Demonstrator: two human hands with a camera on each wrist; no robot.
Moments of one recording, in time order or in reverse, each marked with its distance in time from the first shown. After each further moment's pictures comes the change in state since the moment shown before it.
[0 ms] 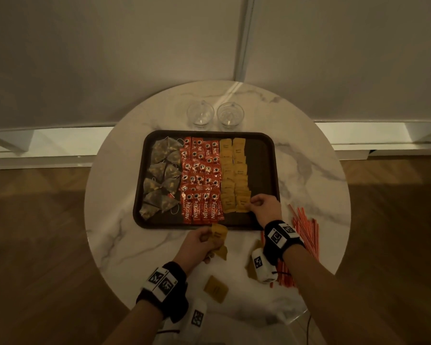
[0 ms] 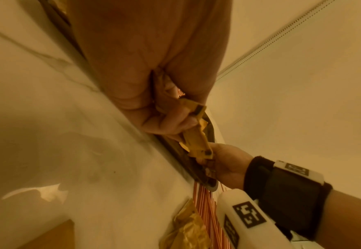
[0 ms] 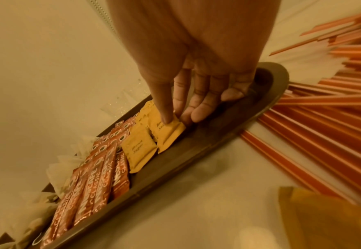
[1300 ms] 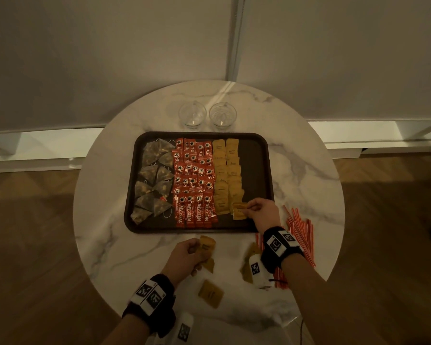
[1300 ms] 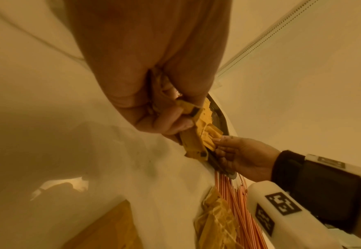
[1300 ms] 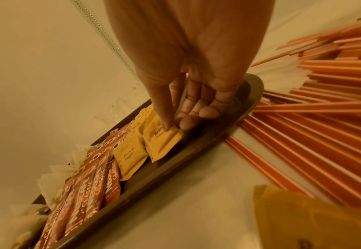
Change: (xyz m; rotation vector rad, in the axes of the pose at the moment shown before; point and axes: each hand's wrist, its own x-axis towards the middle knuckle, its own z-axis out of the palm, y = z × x) left_hand 0.004 -0.025 -0.014 0.124 0.029 -0.061; right_hand -0.009 0.004 -0.008 0.072 -0.034 -0.005
